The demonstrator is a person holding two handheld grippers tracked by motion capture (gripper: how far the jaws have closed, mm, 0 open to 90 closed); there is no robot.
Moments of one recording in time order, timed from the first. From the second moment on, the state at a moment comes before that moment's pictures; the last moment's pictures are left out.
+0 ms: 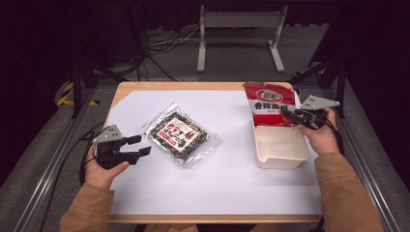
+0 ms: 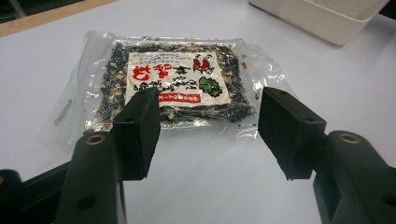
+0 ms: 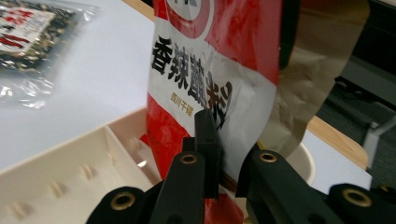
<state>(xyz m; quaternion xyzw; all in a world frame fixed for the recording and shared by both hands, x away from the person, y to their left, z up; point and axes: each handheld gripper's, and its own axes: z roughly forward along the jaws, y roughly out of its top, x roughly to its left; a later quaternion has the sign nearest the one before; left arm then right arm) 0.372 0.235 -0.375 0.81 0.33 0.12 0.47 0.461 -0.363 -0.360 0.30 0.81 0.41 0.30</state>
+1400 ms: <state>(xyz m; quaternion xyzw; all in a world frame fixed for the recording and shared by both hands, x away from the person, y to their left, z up) 0.376 0.232 -0.377 0.82 0.32 0.11 0.47 0.457 -0.368 -0.366 0.41 0.78 0.38 0.28</state>
